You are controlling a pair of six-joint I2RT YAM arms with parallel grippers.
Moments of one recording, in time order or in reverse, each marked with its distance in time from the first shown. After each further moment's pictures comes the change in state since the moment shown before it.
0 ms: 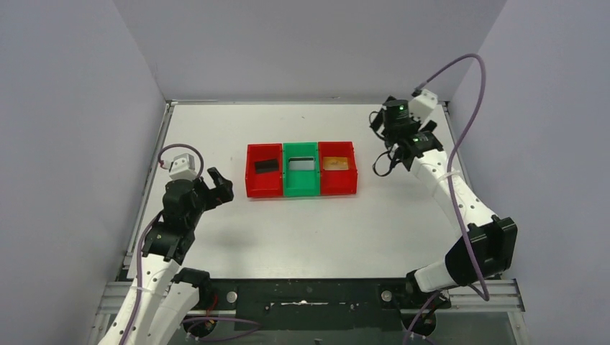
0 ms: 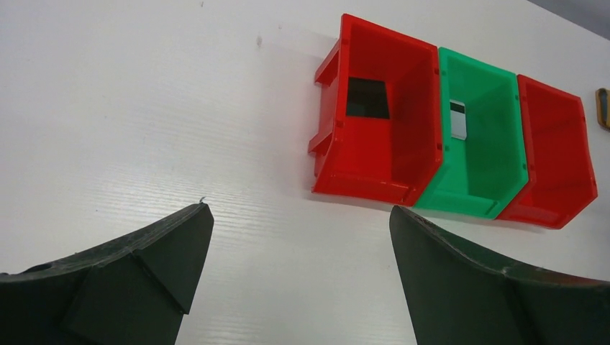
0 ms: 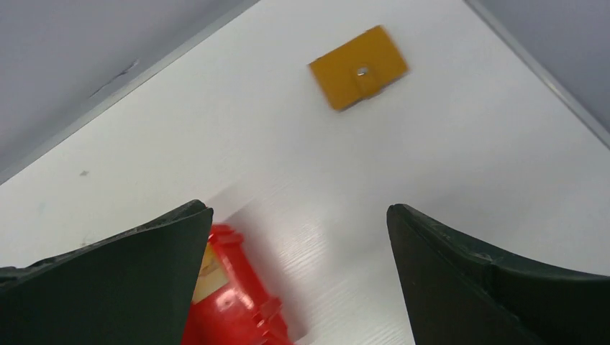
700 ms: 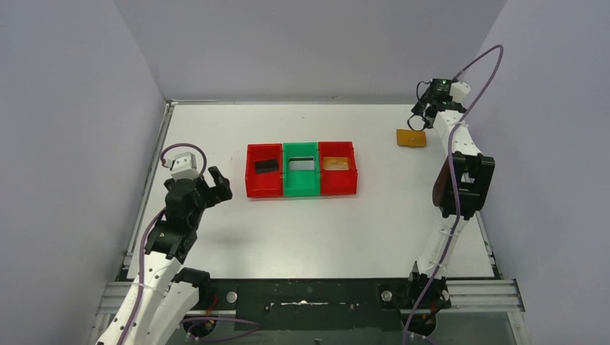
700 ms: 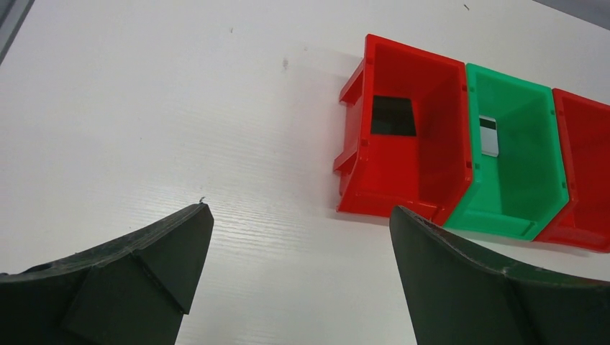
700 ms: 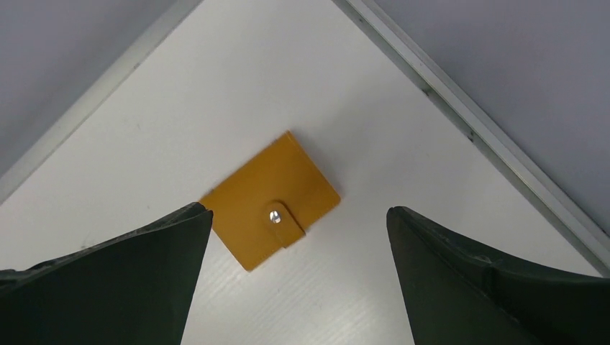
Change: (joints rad) left arm -0.016 0.023 -0.028 0.071 -0.075 0.076; right arm -0.513 0.595 0.411 0.029 -0.224 -0.152
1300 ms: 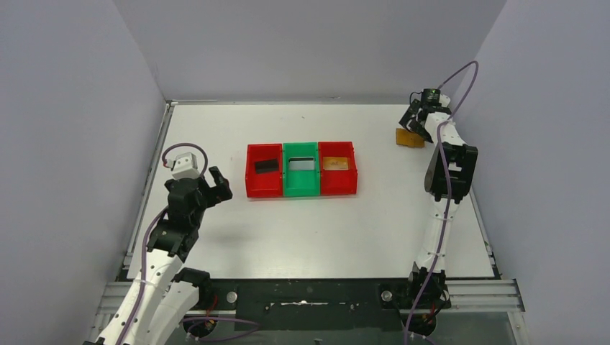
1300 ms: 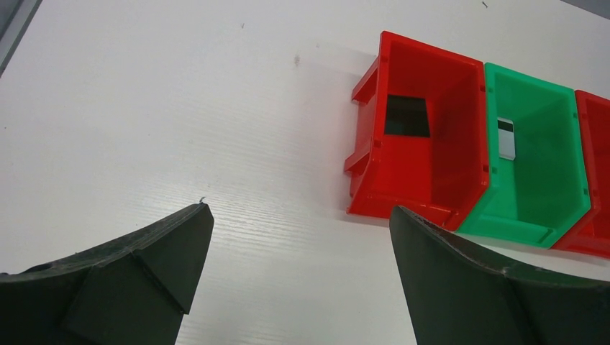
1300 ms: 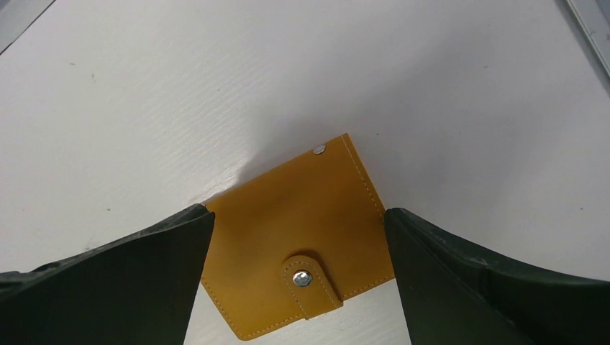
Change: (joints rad) left arm -0.003 0.026 -0.015 0.019 -0.035 0.000; right arm -0.027 0.359 0.270 -0.037 -0.221 -0.068
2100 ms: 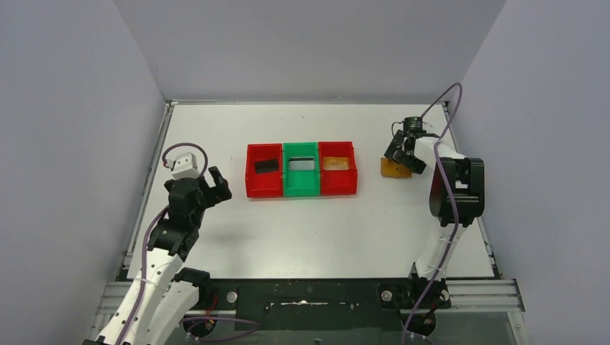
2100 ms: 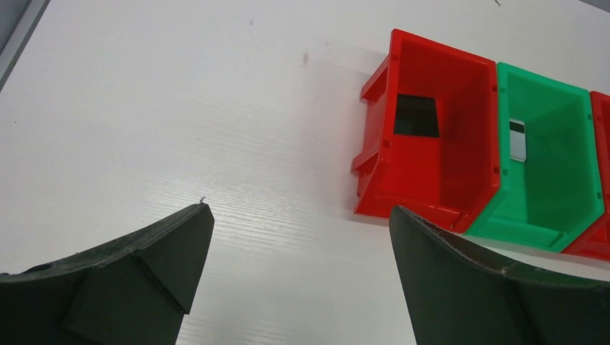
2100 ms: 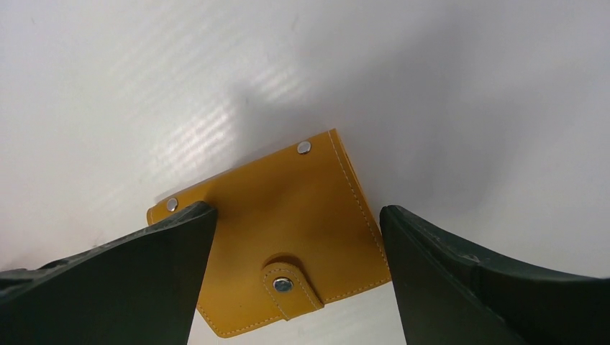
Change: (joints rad) left arm 0.000 0.011 0.000 -0.006 -0.020 -0.001; right arm 0.113 -0.394 -0.659 0.107 0.027 0.042
